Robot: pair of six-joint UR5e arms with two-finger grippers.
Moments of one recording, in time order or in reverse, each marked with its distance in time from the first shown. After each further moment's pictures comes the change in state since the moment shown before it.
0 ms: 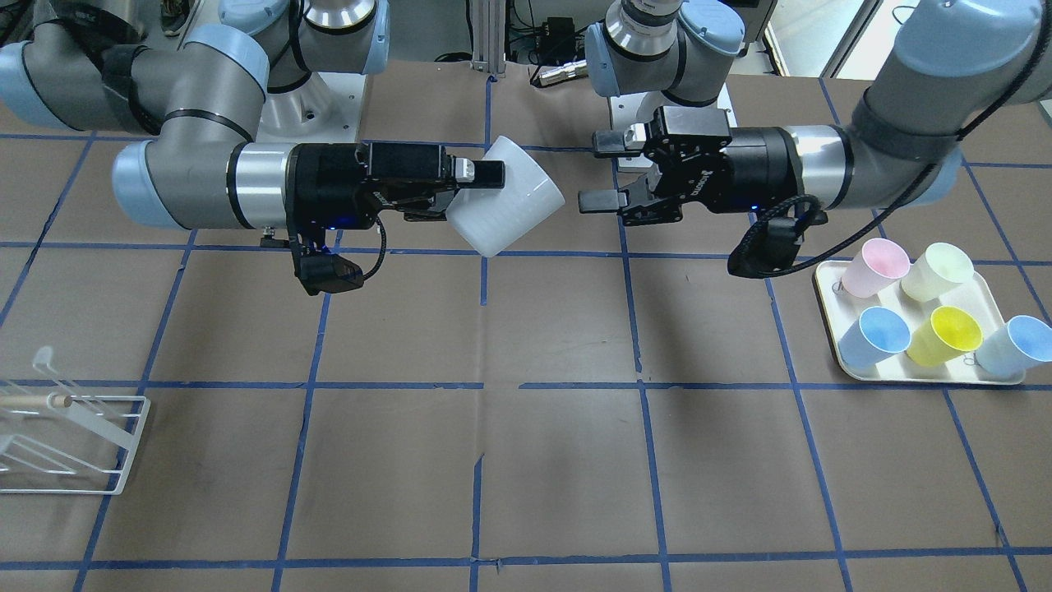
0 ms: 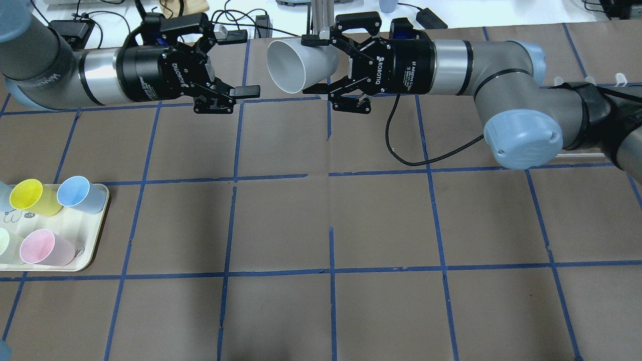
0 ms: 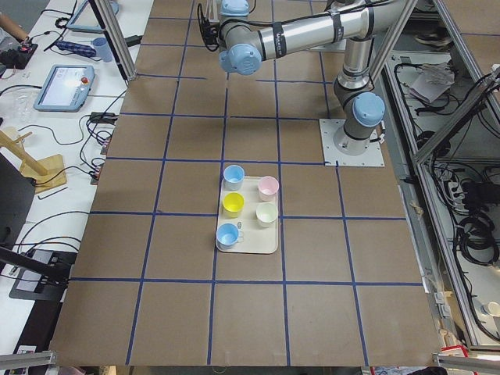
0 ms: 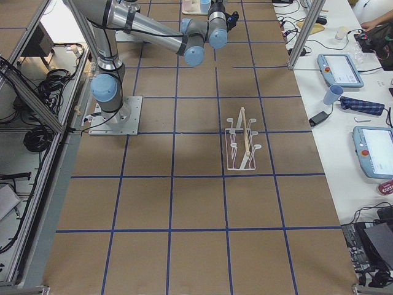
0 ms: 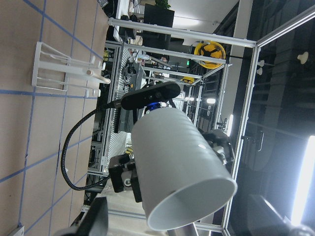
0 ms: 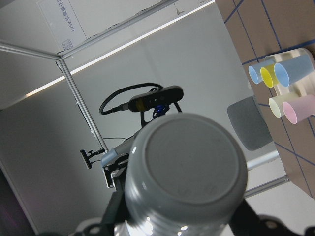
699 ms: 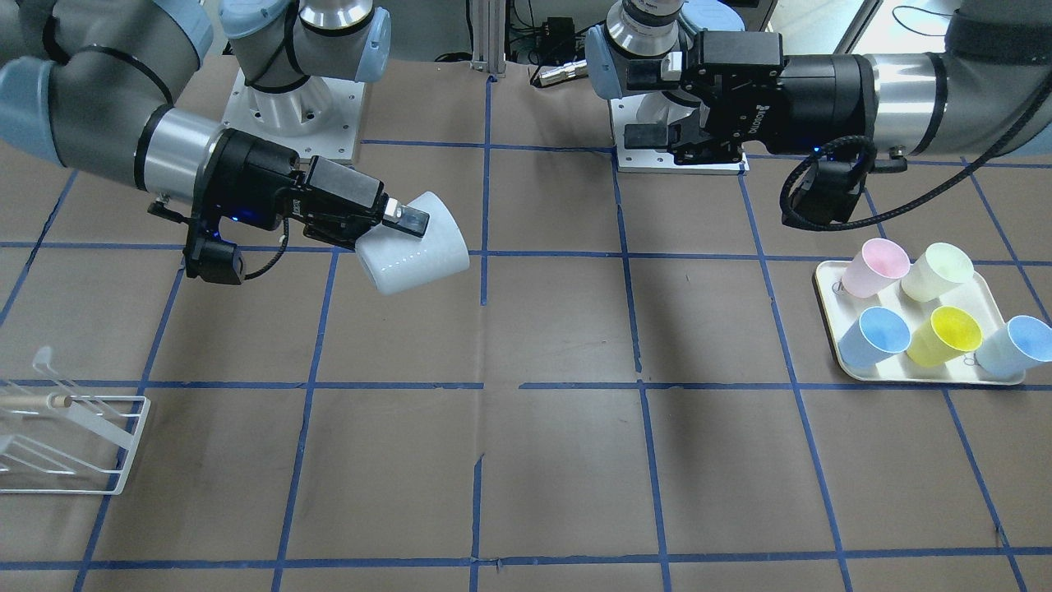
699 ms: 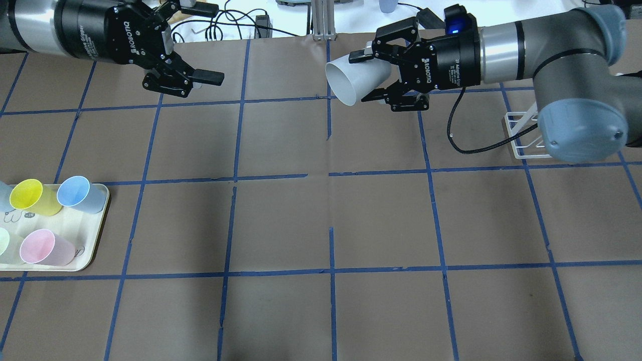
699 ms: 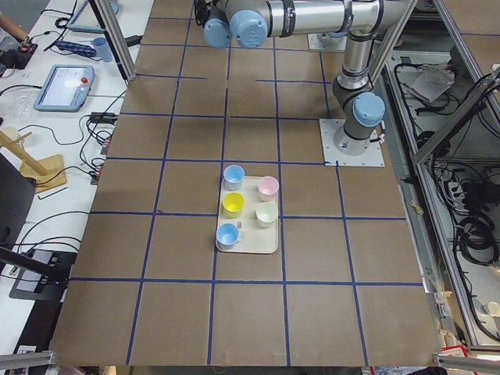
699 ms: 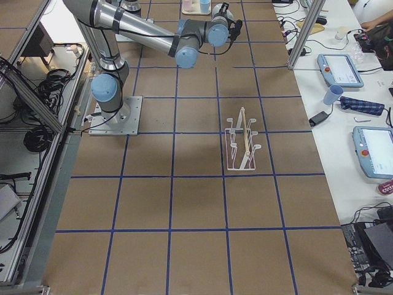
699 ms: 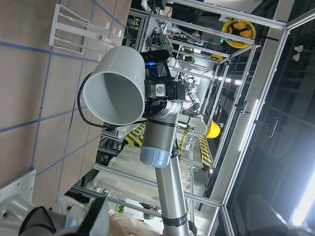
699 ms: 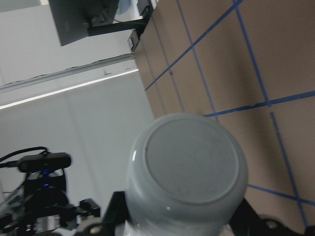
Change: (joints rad) left arm 0.019 0.029 0.163 0.161 0.282 -0.421; right arm -0.111 -0.120 -0.003 -0.074 -0.506 0.011
